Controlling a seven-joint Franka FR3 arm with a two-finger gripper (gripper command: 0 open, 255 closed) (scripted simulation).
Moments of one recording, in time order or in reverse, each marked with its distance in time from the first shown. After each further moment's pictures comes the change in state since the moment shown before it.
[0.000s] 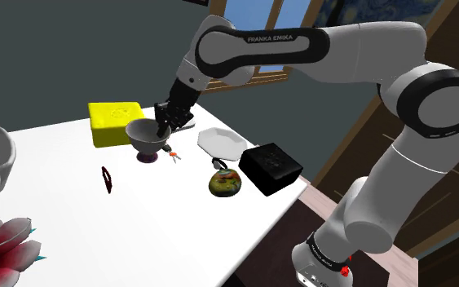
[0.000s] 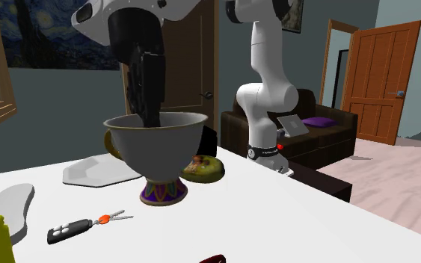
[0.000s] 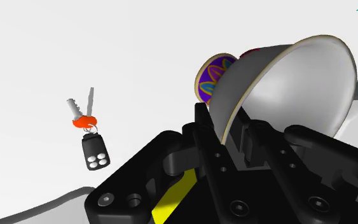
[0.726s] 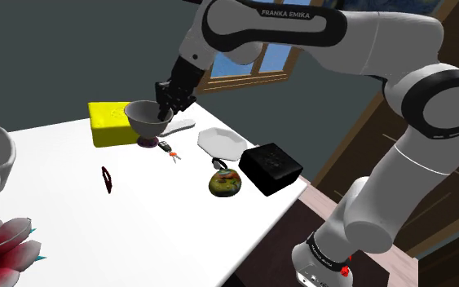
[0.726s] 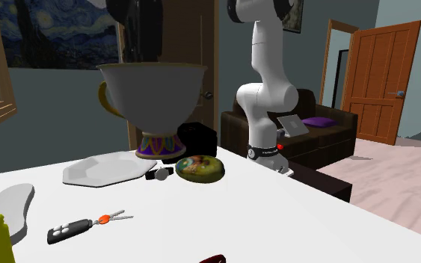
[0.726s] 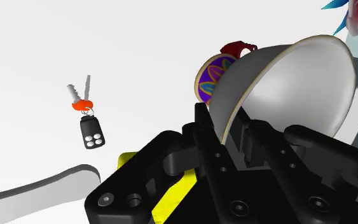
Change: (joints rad) arm -0.005 -0.024 -0.005 0.116 -0.021 -0.133 0.049
